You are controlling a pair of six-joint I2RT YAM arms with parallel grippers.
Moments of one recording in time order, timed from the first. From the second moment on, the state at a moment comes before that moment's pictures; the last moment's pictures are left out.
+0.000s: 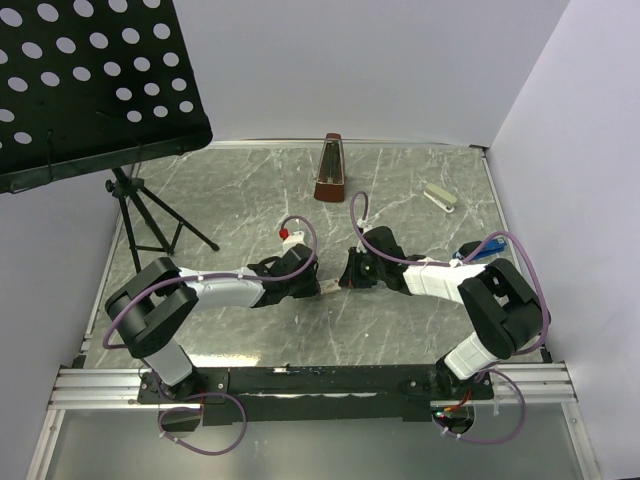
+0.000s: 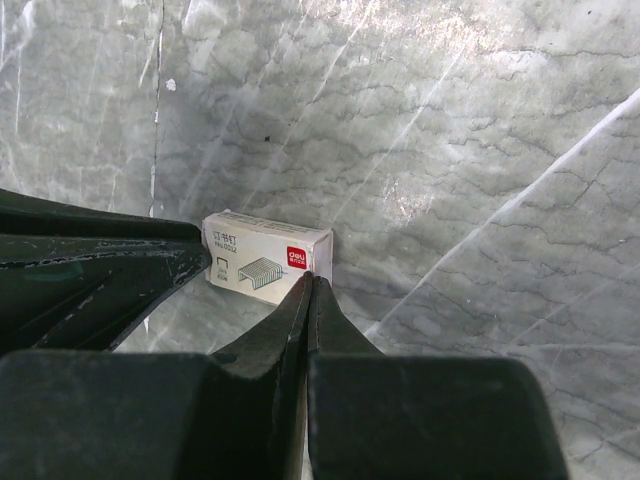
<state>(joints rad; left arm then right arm) -0.90 1.63 0.79 0.02 -0.20 -0.90 0.57 1.54 0.65 0.06 -0.25 0.55</state>
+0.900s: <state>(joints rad) -0.90 1.65 0.82 0.00 -0.21 -0.91 0.59 1.53 0.65 0.07 -0.24 0.59</state>
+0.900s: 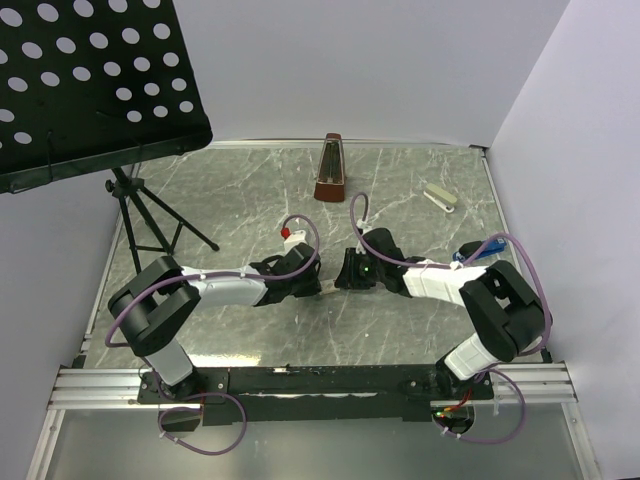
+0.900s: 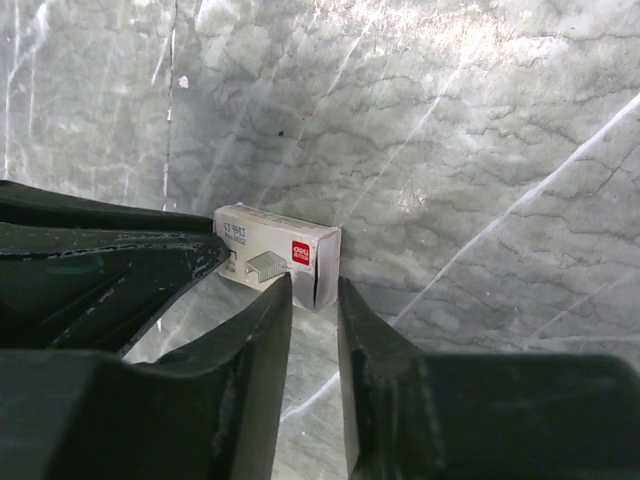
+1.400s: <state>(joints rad) -0.90 1.60 0.75 0.04 -0.19 -0.94 0.59 1.51 0.61 0.16 -0.28 0.65</state>
